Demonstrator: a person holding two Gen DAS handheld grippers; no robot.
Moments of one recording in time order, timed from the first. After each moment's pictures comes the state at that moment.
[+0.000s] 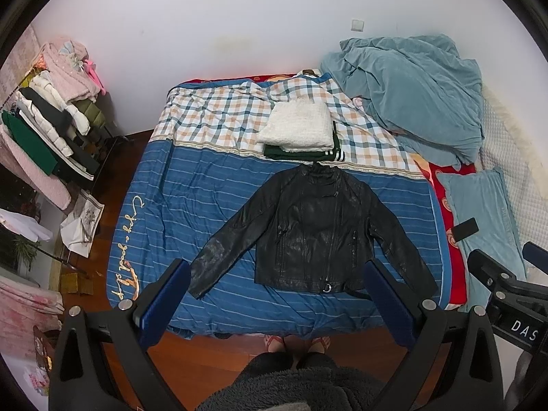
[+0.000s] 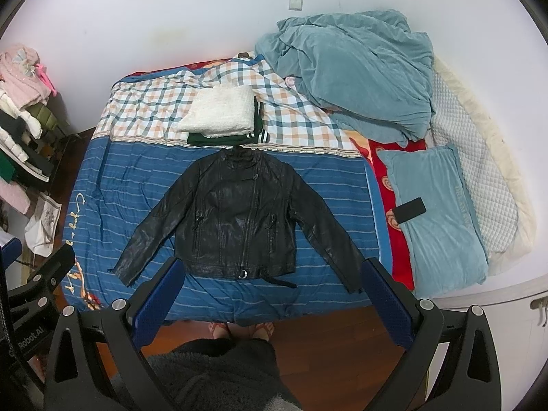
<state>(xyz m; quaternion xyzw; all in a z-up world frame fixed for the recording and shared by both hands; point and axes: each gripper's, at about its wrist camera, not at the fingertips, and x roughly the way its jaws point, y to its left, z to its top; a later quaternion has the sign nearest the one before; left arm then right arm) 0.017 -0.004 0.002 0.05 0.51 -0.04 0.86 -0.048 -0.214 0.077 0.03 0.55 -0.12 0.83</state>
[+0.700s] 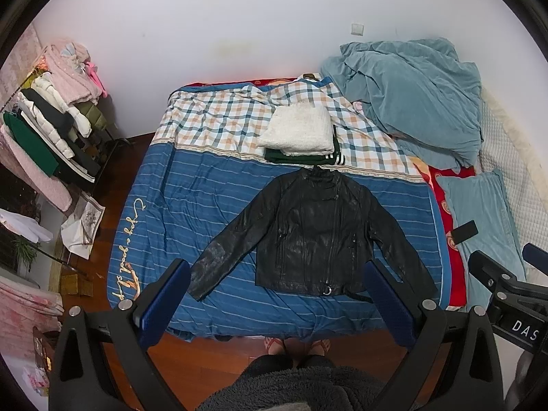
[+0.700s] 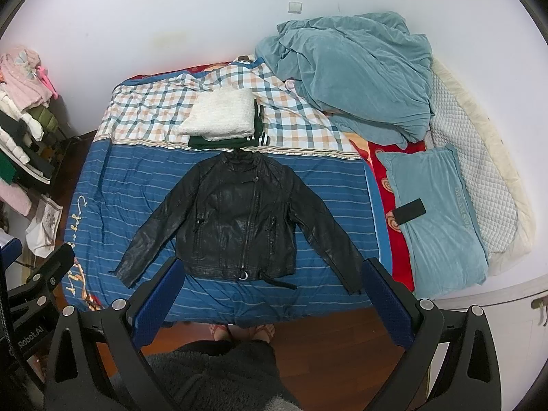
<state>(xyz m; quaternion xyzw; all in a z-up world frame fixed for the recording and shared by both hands) 0.024 -0.010 0.011 0.05 0.51 -0.04 0.86 -0.044 -0.212 0.083 0.03 0.54 -0.12 0.83</state>
